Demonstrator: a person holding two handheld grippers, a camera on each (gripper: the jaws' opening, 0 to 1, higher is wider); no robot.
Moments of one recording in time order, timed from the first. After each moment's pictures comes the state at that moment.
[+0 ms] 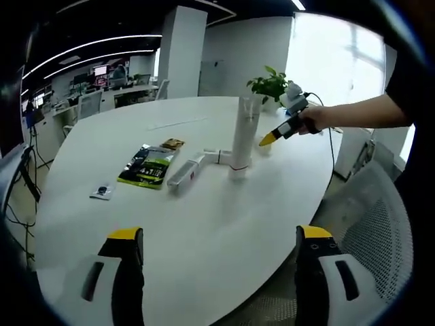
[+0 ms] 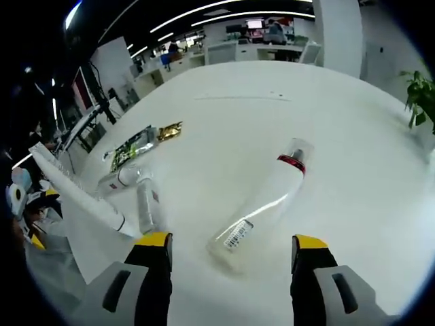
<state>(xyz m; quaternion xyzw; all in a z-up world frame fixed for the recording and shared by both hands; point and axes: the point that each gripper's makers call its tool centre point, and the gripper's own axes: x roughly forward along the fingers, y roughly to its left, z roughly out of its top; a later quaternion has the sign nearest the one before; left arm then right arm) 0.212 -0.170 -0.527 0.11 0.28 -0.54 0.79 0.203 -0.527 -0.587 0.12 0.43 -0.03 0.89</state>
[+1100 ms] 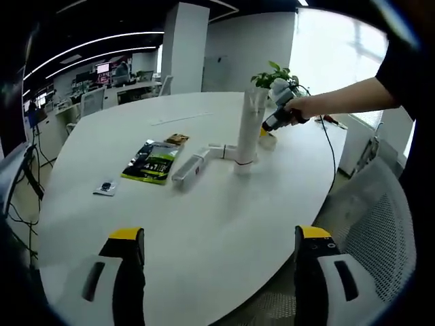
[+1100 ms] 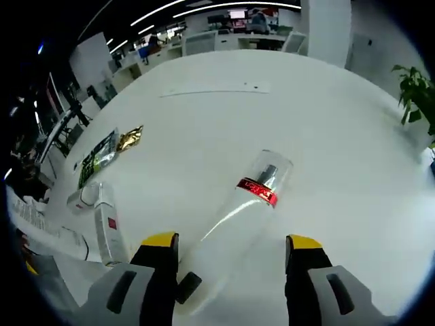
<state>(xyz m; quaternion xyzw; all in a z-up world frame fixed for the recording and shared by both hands) 0.216 -0.166 -0.533 0.12 0.29 -0.53 0.79 0.238 -0.580 -0.607 0.11 0.47 -0.09 0.87</state>
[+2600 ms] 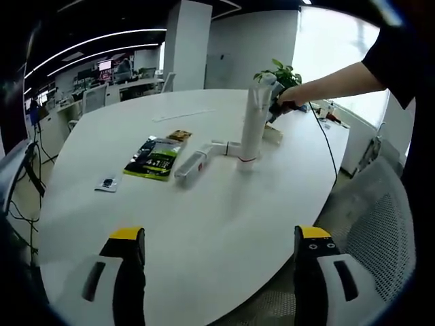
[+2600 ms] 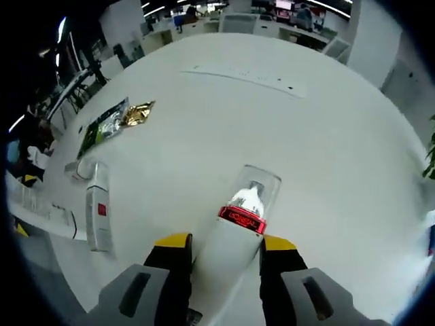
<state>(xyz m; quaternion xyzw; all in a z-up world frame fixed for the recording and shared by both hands) 0.218 -0.163 -0.538 0.12 0.30 -0.52 0.79 0.260 -0.580 -0.610 0.00 0.53 0.03 0.84</state>
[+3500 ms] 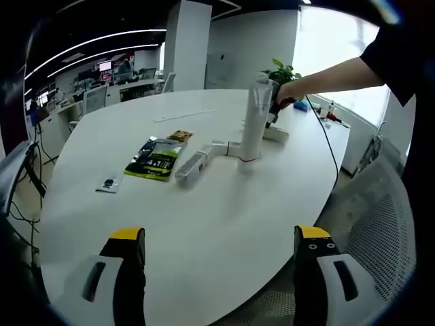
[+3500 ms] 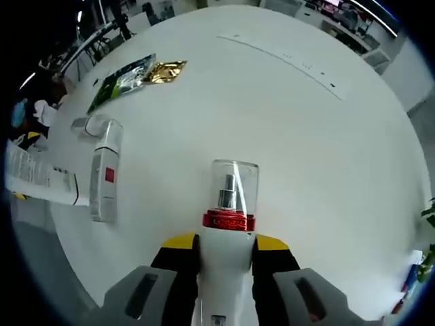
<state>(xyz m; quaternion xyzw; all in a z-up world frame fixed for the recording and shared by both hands) 0.219 -0.164 -0.537 0.12 0.29 -0.52 0.80 0.249 -0.567 -0.618 -0.06 0.62 0.08 0.78</state>
